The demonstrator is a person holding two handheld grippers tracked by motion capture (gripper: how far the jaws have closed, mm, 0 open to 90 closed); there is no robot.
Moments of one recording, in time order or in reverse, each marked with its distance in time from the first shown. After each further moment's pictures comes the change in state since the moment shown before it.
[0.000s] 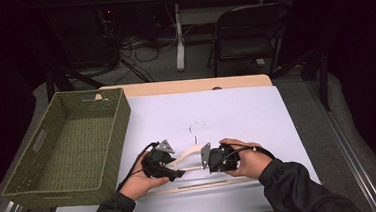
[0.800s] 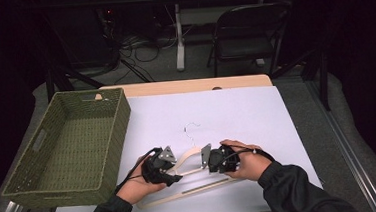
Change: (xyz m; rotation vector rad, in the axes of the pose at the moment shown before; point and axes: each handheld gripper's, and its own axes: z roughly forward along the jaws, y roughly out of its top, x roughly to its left) left arm -0.013 -0.005 -0.001 0.070 0.018 0.128; right arm 0.003 -0.003 0.008 -0.007 -0.016 0.053
